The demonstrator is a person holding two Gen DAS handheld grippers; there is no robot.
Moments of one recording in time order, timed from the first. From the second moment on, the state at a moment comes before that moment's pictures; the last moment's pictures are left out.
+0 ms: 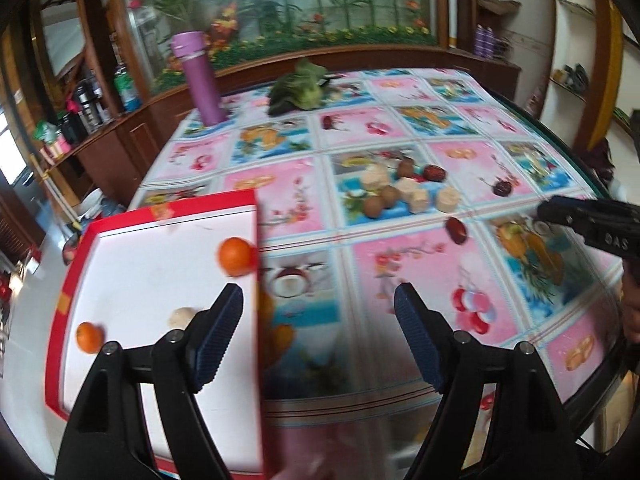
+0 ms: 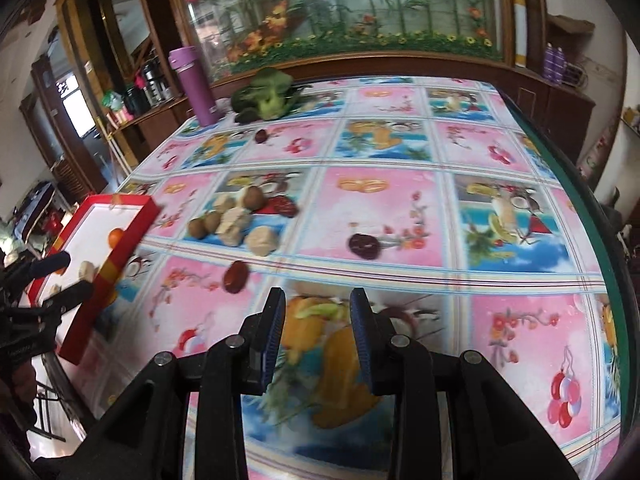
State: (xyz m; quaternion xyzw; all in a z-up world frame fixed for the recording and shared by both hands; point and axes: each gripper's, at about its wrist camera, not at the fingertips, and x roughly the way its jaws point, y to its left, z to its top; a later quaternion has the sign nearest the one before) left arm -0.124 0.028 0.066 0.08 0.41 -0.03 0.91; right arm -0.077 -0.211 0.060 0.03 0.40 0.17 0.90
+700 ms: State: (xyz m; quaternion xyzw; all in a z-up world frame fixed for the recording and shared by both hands) left arm -0.048 -0.060 0.022 0.03 0.48 -0.13 0.87; right arm -0.002 -0.219 0.032 0.03 0.43 0.16 0.89
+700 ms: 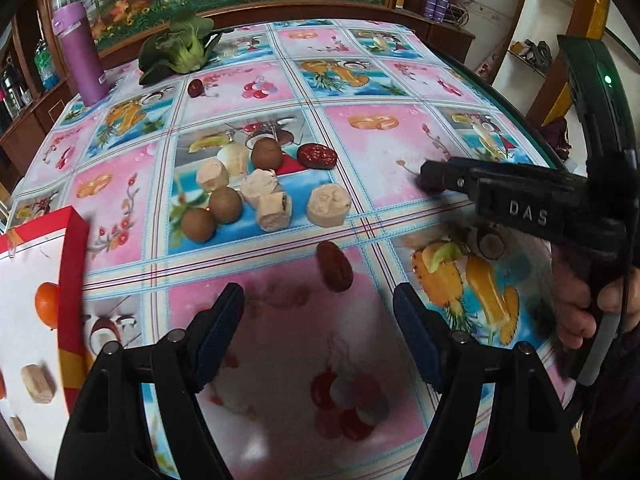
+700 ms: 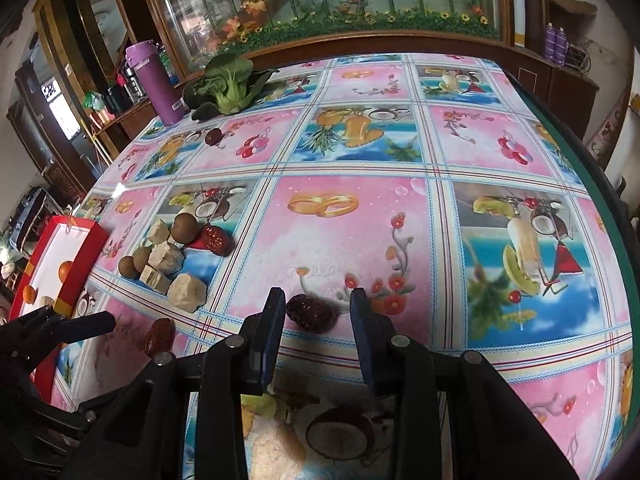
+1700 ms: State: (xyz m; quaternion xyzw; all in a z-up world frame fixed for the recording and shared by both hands) left arm -0.051 -0.034 0.018 0.02 0.46 -0.12 0.88; right arm -0.014 -0.203 0.032 0.01 0.42 0.17 0.89
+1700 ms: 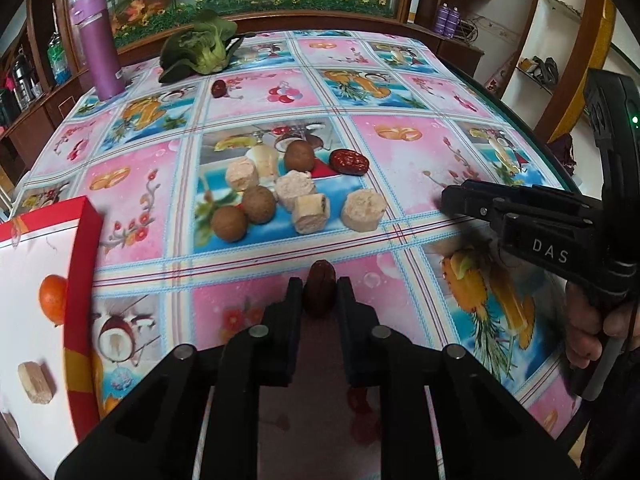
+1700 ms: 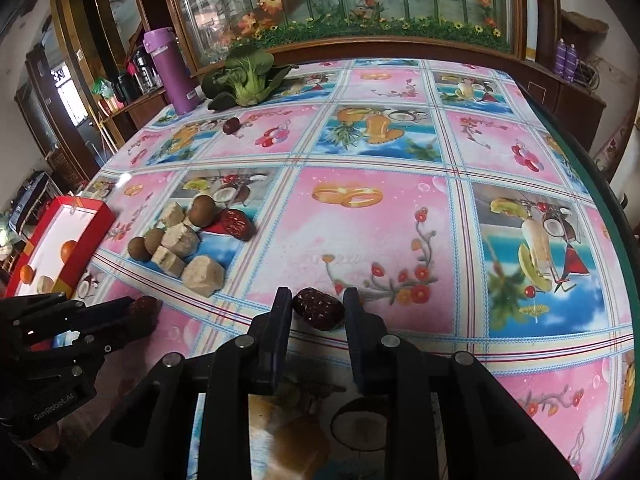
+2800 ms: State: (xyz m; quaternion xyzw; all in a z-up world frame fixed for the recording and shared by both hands) left arm -0.100 0.232 0.064 -0.09 0.40 0.12 0.90; right arm -0.036 0.098 0.073 -0.03 0.41 0.37 0.83
